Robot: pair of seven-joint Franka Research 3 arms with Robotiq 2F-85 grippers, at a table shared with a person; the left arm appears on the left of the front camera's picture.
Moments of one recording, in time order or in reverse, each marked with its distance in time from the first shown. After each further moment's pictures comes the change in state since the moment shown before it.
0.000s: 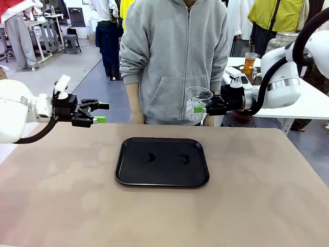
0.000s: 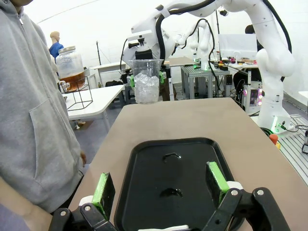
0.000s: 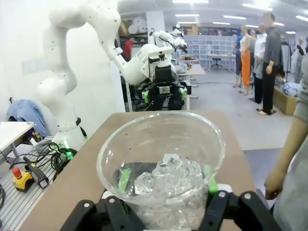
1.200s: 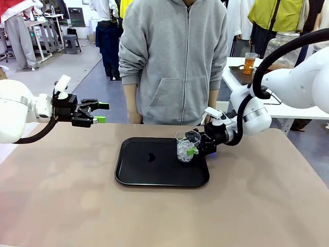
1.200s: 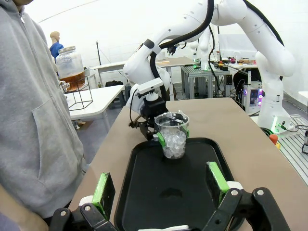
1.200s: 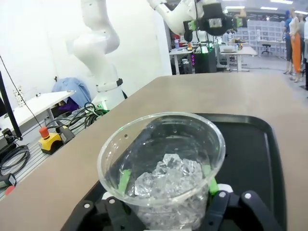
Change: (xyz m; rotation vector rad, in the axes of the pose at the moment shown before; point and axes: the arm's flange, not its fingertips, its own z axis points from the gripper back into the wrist) left arm 0.000 0.000 0.000 0.000 0.000 0.000; right arm -0.140 0.000 -0.051 0.288 0.055 -0.027
